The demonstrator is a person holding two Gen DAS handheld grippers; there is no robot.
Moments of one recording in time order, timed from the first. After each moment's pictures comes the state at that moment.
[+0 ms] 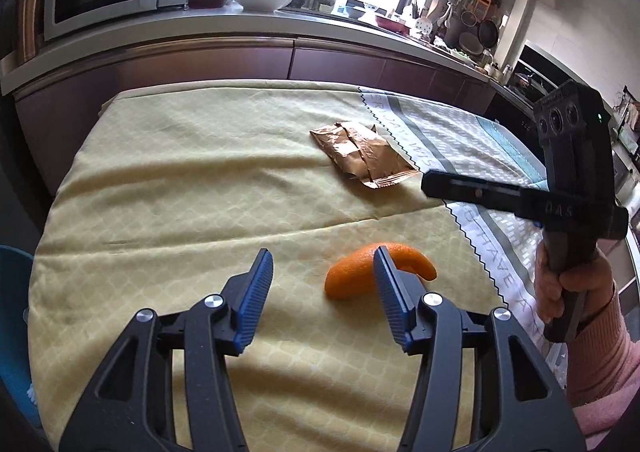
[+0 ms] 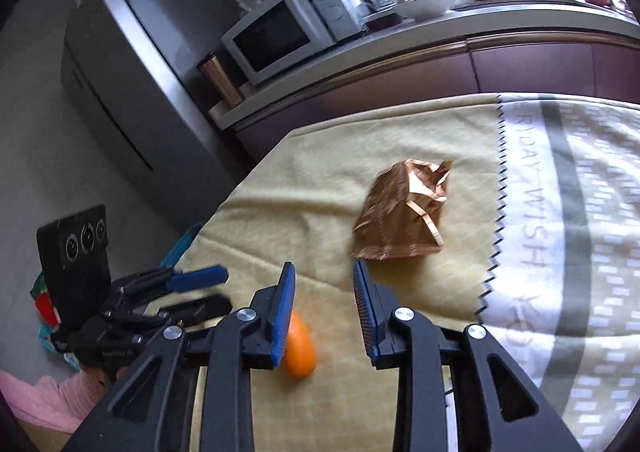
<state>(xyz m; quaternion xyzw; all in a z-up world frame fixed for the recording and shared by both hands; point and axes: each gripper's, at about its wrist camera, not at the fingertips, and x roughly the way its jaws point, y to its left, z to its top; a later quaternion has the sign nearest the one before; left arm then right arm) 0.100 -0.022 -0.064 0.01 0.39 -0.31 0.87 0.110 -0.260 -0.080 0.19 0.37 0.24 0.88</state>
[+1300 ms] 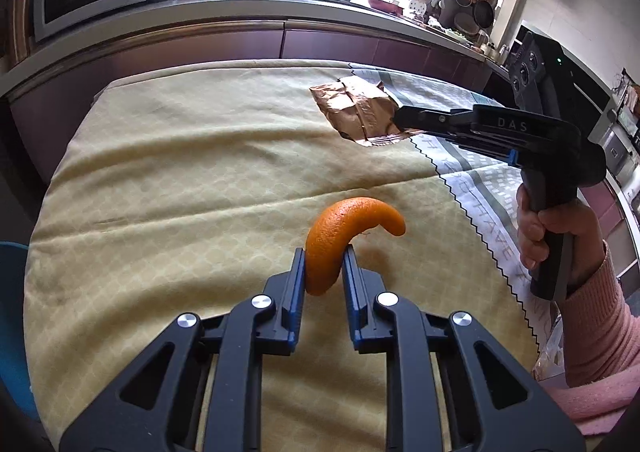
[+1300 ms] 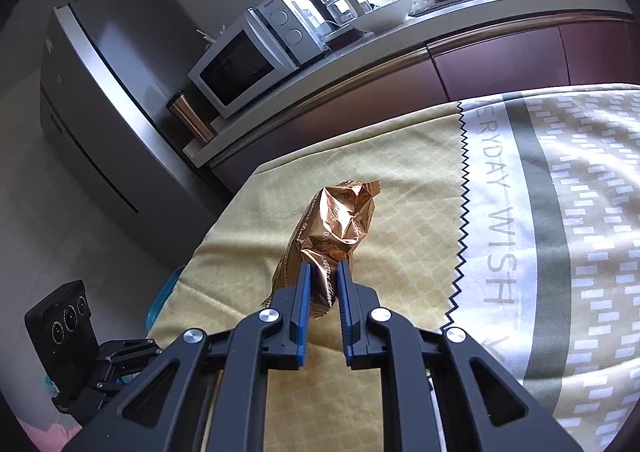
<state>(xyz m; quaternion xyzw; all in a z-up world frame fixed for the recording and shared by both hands) 0.087 -0.019 -0.072 0.03 0.41 -0.31 0.86 0.134 -0.284 -0.090 0.23 0.35 0.20 0.88</state>
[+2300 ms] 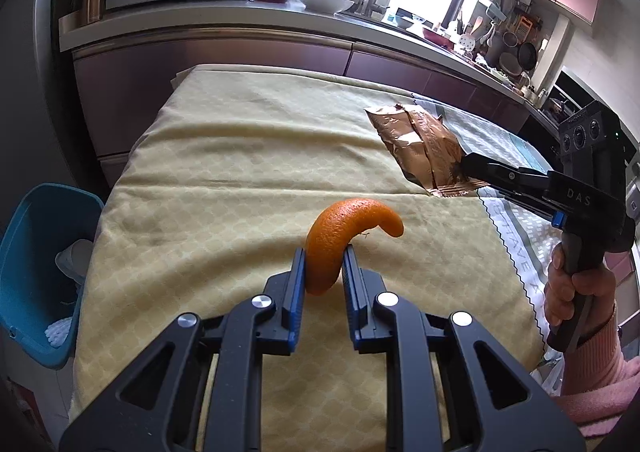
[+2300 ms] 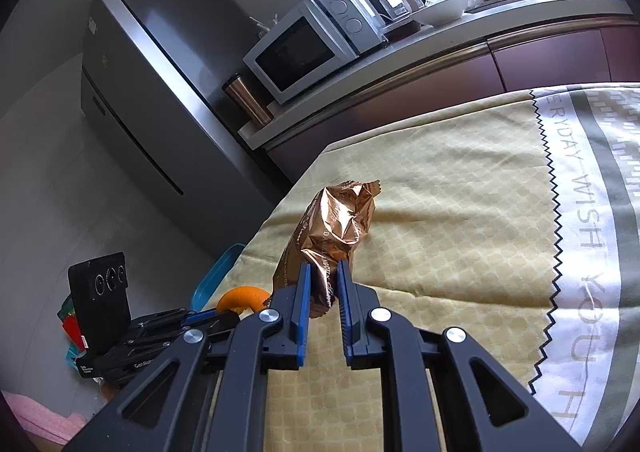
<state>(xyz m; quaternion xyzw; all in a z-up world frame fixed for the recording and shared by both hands) 0.072 0.057 -0.060 -0.03 0.41 -0.23 0.88 0.100 -0.223 -0.080 0.24 0.33 0.27 0.87</state>
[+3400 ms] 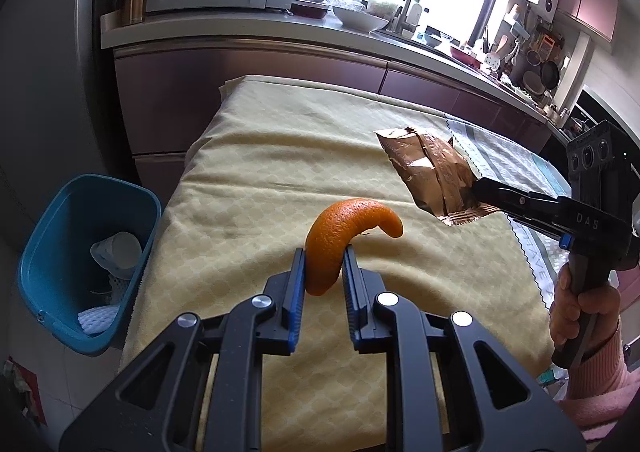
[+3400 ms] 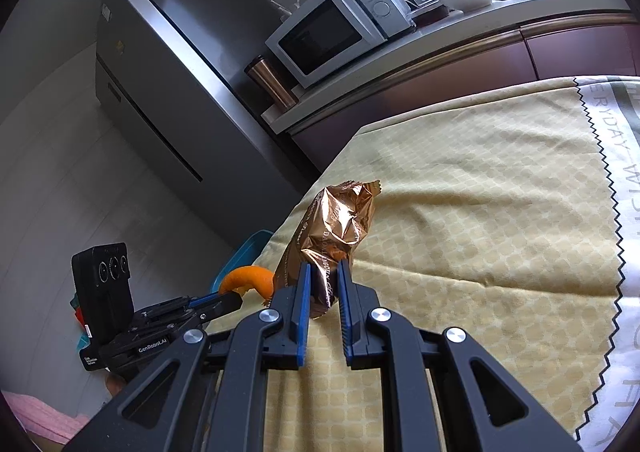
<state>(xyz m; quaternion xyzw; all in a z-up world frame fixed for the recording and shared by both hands) 0.059 0.099 -0.051 -0.04 0.39 -0.18 0.90 0.112 -0.188 -0.085 0.23 0.34 0.32 0.85</state>
